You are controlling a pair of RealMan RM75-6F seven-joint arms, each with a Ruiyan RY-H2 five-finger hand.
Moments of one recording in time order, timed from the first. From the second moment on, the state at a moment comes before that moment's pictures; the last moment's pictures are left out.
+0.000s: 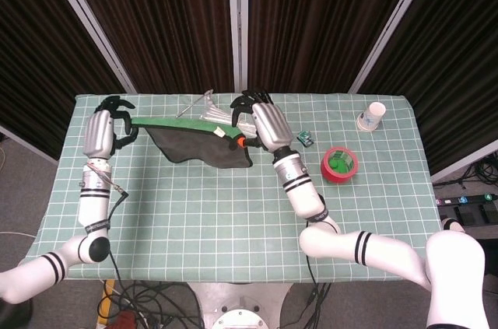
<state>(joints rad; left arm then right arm) -0.63 -1.57 -0.45 -1.27 1.07 1.19 -0.10 1.04 -1.70 0.53 -1.37 -0.94 1.00 -0.07</state>
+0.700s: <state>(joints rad) -0.49 -1.56 -0.16 -1.30 1.35 1.31 -0.14 0.91 -1.67 0.28 -1.31 -1.23 0.89 0.25</state>
